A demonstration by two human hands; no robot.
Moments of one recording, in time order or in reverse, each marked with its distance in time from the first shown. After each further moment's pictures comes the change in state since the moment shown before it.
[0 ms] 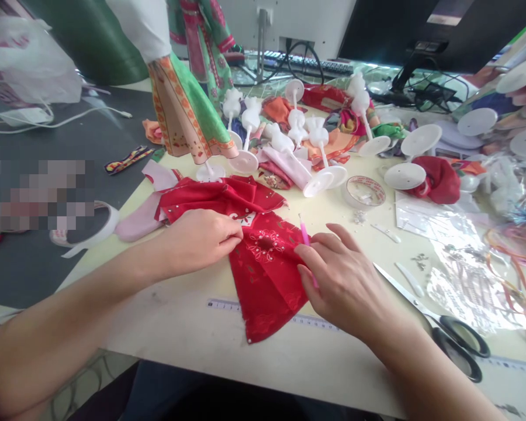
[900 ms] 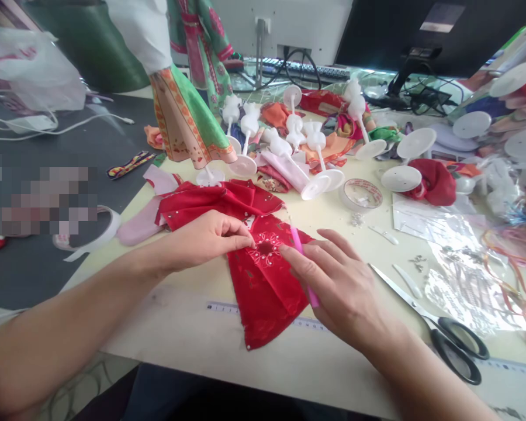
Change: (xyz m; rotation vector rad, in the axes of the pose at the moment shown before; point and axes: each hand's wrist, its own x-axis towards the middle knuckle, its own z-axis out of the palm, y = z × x) left_hand 0.003 -0.001 0.007 -1.006 -0.066 -0.142; right_hand -0.002 -0.005 -0.005 0.165 0.152 -0.035
